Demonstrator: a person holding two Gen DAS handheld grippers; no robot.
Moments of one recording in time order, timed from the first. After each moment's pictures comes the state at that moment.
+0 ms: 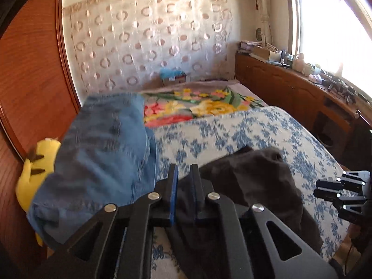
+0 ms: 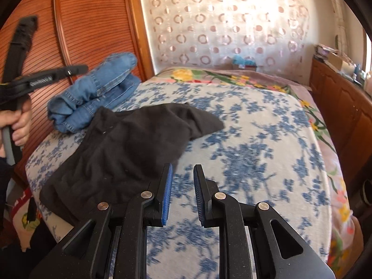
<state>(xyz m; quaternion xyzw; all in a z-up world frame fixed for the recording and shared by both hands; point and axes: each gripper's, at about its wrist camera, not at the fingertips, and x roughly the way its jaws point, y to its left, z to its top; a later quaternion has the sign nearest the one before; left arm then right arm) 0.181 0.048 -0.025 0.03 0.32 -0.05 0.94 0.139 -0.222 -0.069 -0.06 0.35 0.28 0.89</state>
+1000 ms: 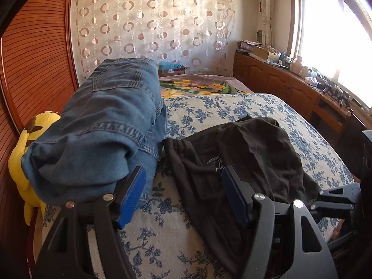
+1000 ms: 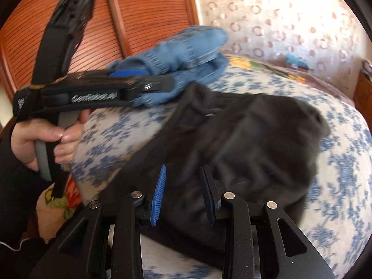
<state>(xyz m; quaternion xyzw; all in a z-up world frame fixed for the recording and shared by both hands) 0.121 0.078 -0.062 -0.01 0.33 -0.06 0.94 0.075 -0.088 -0.086 -0.11 0.37 0.41 0.82</state>
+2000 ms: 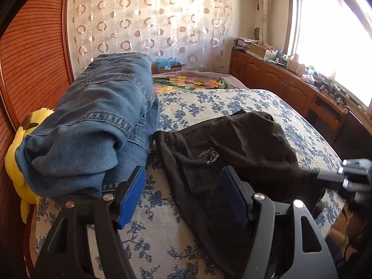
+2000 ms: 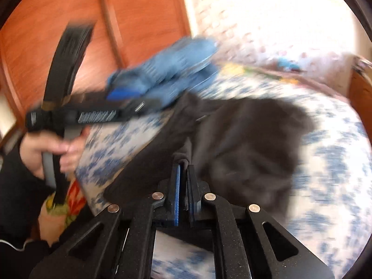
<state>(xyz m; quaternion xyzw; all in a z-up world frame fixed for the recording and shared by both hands) 0.119 0.063 -0.065 -0.01 0.34 -0.08 0.94 0.076 -0.158 -0.062 -0.05 0.33 0.35 0.87</state>
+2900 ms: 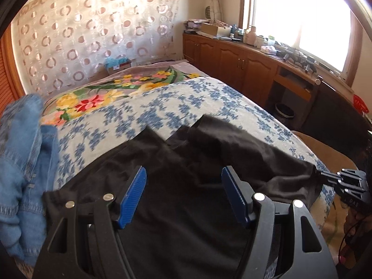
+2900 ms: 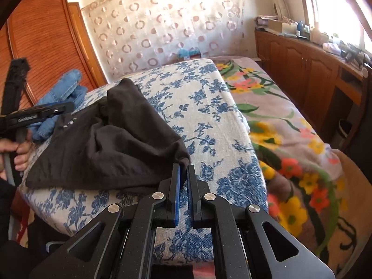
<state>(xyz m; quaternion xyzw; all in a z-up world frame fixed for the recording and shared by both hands) 0.190 -0.099 -0.052 0.07 0.37 -0.20 0.90 0.060 -0.369 -0.095 0.06 0.36 0.13 0.92</state>
